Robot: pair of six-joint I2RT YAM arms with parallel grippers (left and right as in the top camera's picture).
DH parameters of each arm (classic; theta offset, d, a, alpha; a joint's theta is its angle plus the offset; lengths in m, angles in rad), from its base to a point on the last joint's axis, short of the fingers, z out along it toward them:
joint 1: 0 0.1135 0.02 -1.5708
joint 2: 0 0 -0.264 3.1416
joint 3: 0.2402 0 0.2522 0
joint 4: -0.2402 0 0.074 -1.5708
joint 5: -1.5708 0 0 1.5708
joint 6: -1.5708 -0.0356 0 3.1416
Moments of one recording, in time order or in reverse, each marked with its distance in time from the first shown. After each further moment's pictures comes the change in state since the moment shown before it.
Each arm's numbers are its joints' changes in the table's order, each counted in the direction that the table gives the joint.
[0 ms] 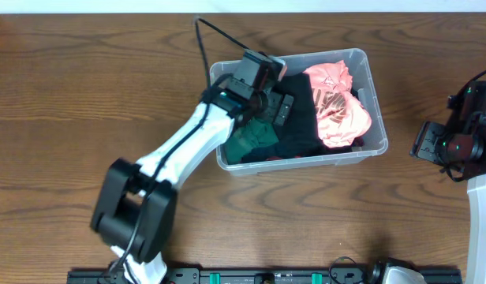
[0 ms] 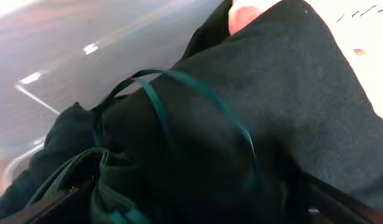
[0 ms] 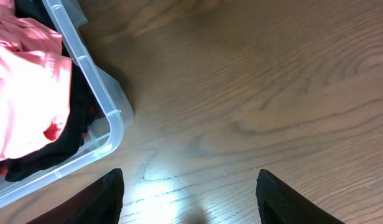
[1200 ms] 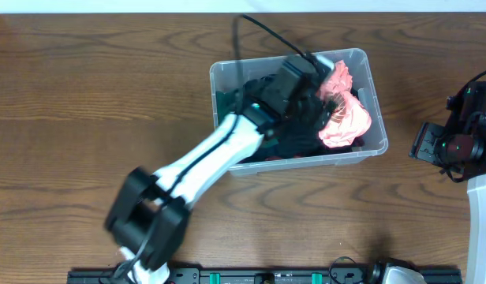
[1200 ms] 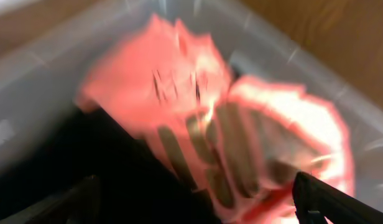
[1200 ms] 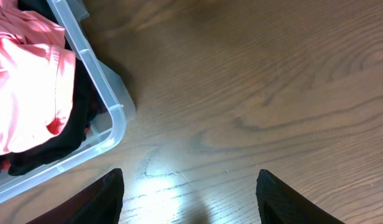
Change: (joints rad) left arm -0.185 0.028 0.086 0.124 0.008 -0.020; right arm 0.000 0.000 0.000 -0.015 0.011 0.000
